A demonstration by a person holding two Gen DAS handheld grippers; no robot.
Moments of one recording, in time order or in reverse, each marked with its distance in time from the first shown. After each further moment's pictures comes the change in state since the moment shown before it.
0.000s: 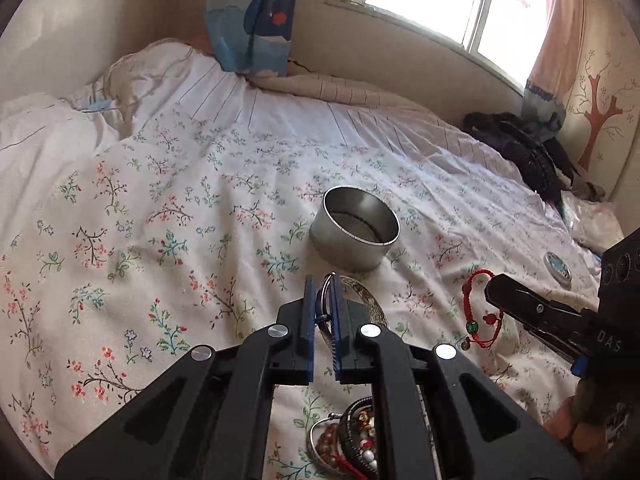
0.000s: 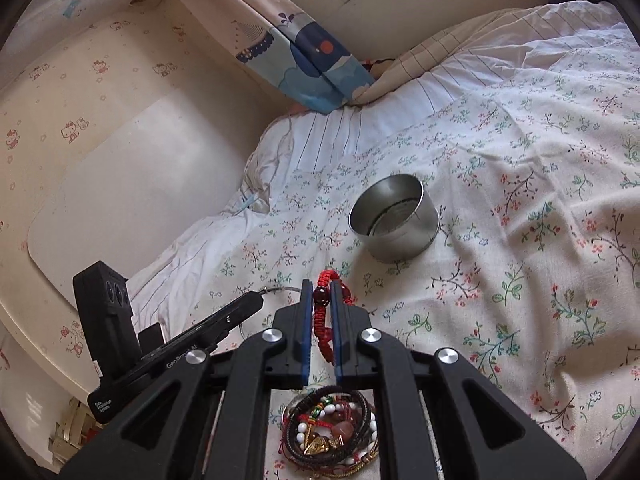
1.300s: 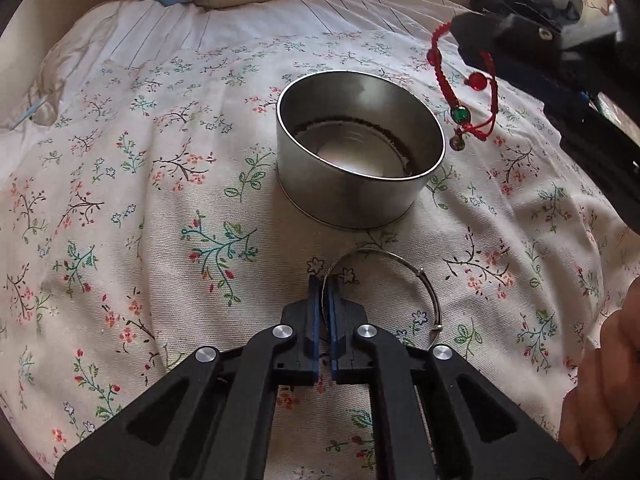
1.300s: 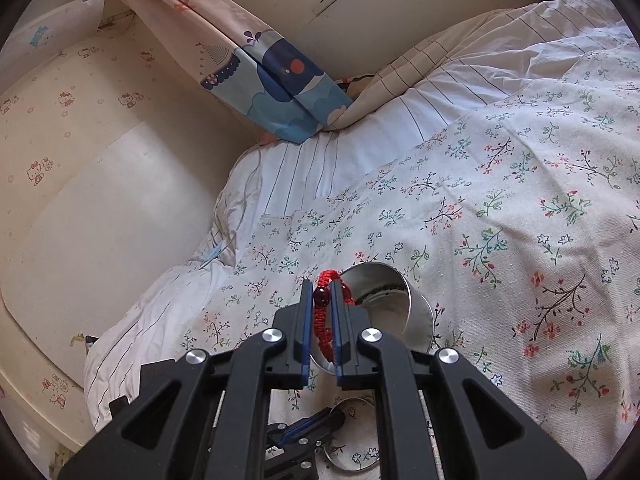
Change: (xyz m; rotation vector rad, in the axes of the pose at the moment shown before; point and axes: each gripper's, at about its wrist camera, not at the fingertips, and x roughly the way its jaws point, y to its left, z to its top) left arm 0.142 -0.029 0.001 0.197 0.356 0.100; right arm 0.089 -0.039 0.070 0.042 -0.047 -0.048
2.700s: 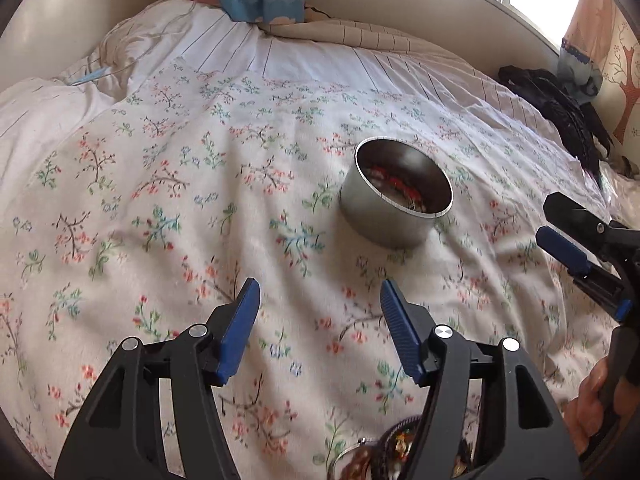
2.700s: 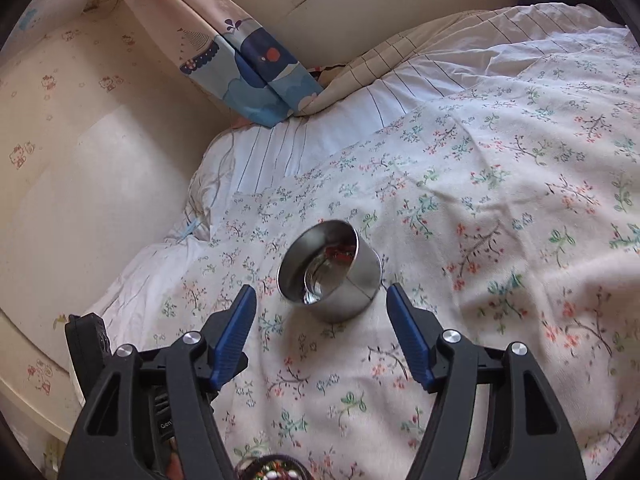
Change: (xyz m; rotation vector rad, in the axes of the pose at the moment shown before) left arm -0.065 0.038 -0.035 -0.168 -0.131 -0.006; right arm -0.063 0.001 -0.036 -0.023 0.090 -0.151
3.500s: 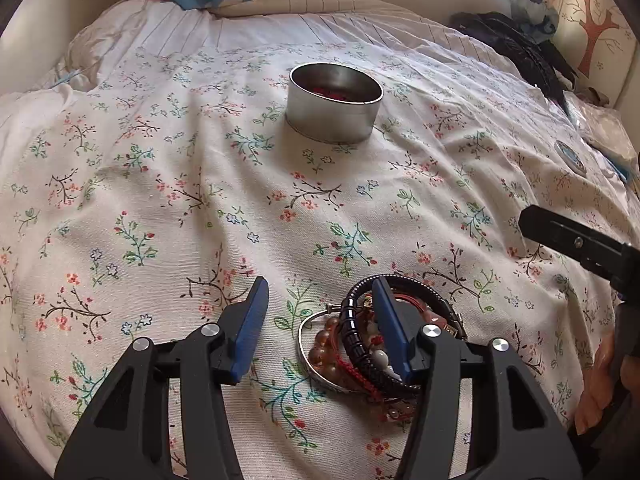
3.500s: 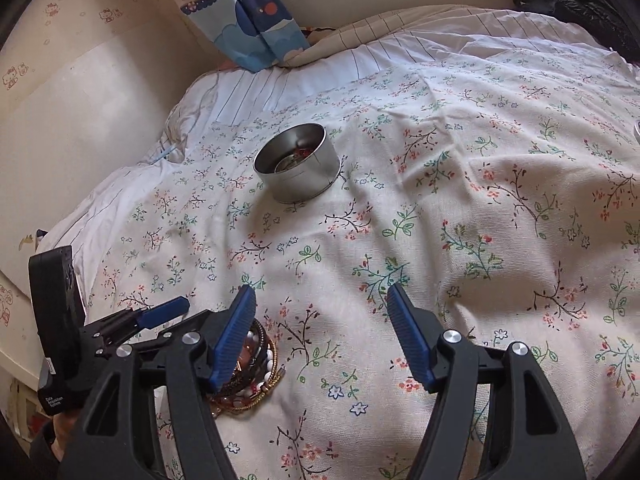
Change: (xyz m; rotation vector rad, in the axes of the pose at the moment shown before) left arm -0.028 -0.025 -0.069 0.164 0.094 -0.069; right arm -0.047 0.004 -0.073 -0.105 0.102 -0.157
